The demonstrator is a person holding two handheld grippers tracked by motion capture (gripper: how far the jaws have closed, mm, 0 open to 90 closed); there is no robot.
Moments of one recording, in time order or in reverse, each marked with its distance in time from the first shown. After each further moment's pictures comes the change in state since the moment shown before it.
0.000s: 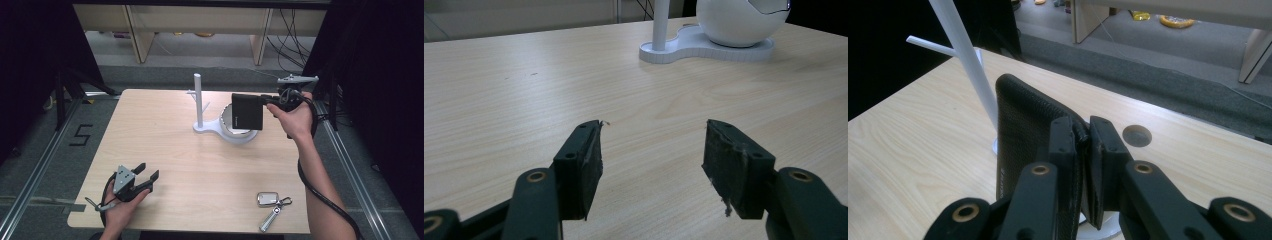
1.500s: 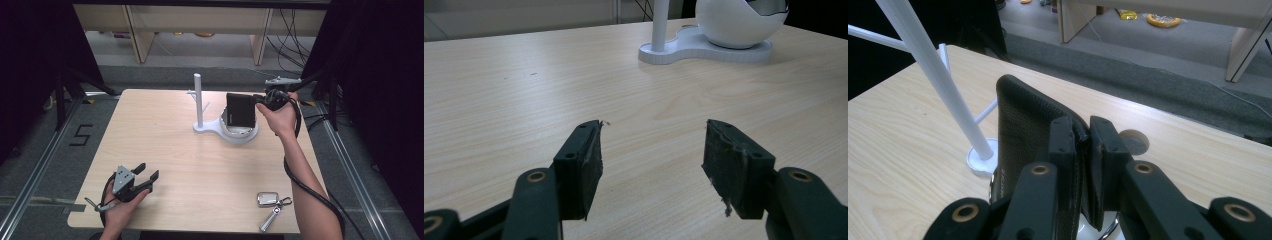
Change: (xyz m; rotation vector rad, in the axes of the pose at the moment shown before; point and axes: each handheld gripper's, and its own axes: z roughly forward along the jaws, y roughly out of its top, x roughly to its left) left arm 0.001 0.000 -0.001 -0.002 -0.008 -0.001; right arm -0.004 -0.009 0.049 -0.003 -0.053 0.012
